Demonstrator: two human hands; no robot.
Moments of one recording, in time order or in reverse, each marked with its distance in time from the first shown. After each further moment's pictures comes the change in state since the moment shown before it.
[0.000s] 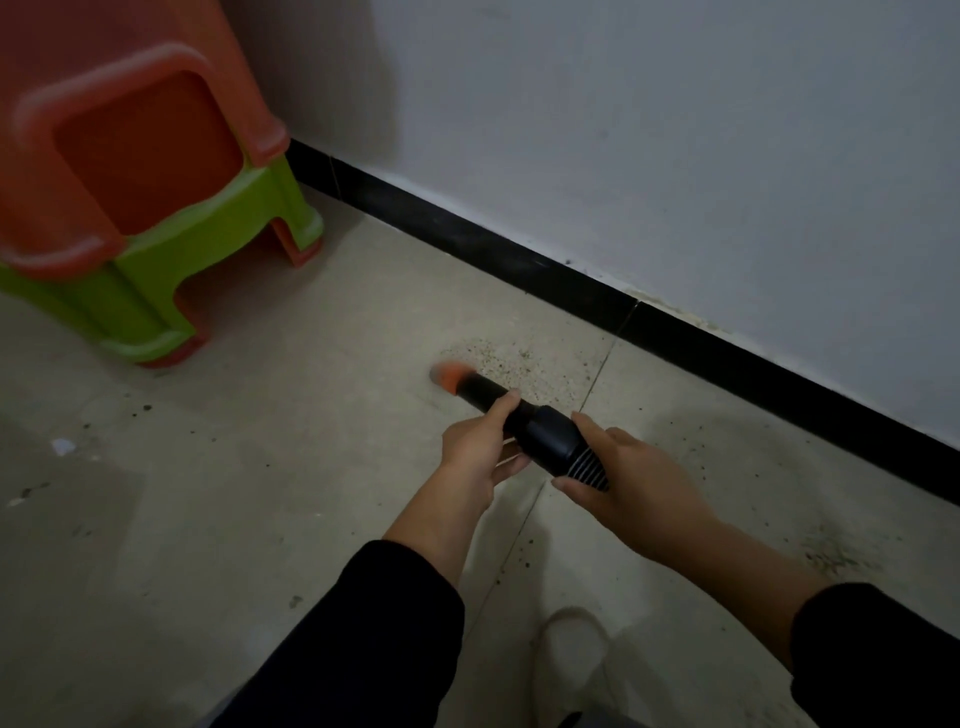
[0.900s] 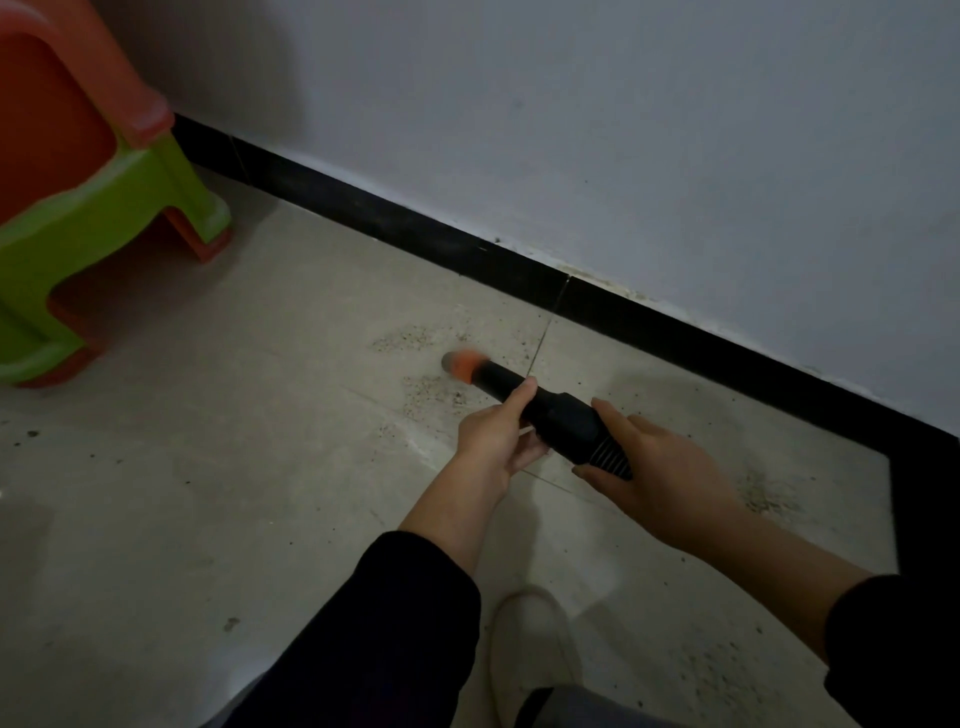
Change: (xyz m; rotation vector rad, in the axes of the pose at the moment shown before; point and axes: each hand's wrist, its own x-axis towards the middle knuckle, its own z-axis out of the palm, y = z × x) left_hand -0.001 -0.031 0.058 -0.007 -0.206 -0.099; right_hand -0.038 0.047 -0.022 -0.107 0.034 0.169
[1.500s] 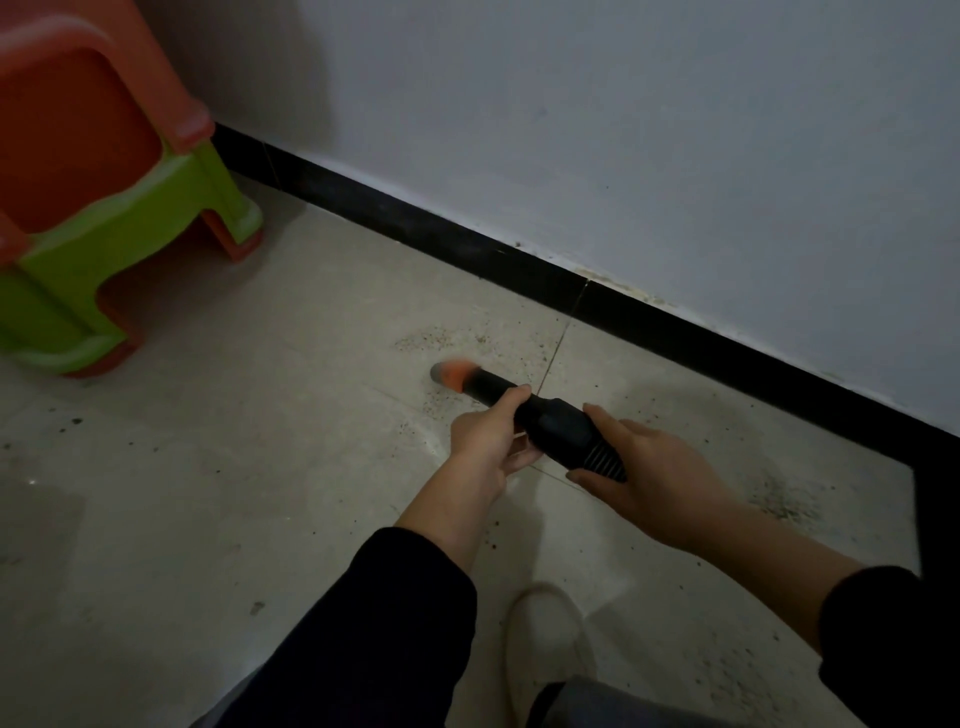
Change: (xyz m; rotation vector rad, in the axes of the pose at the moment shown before) left_hand -0.013 0.010 -0.017 0.014 0.132 0.021; right_hand 0.003 -0.017 -0.001 0.036 -0.071 -0.079
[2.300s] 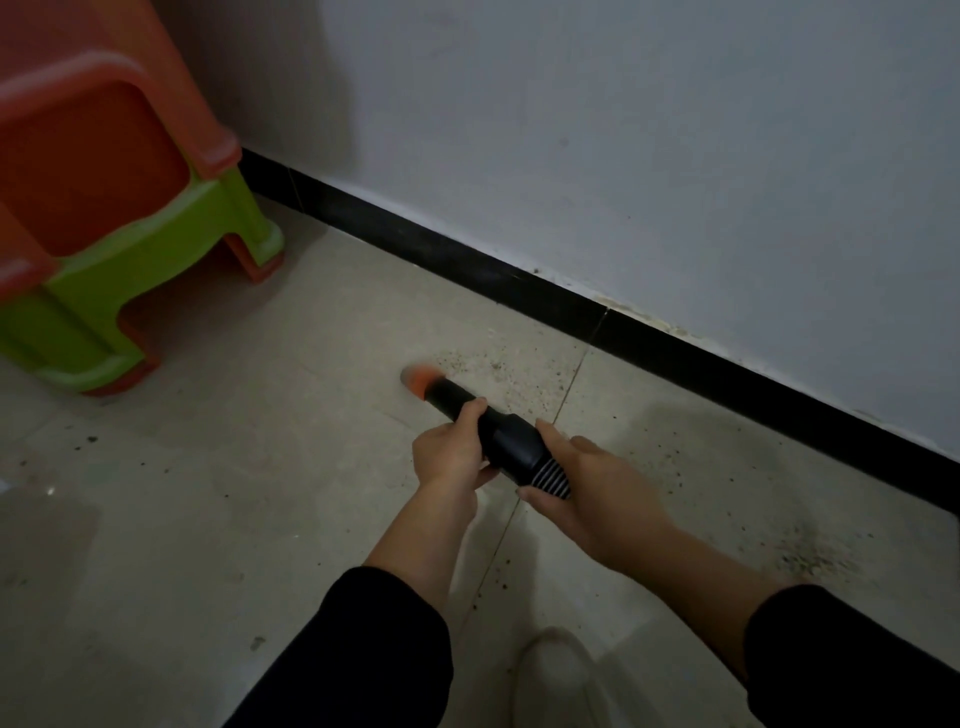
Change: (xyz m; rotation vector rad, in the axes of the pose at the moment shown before) left_hand 0.016 0.024 -0.021 -0.016 0.275 0.181; right_hand 0.041 -0.036 0.020 0.104 0.054 -0.074
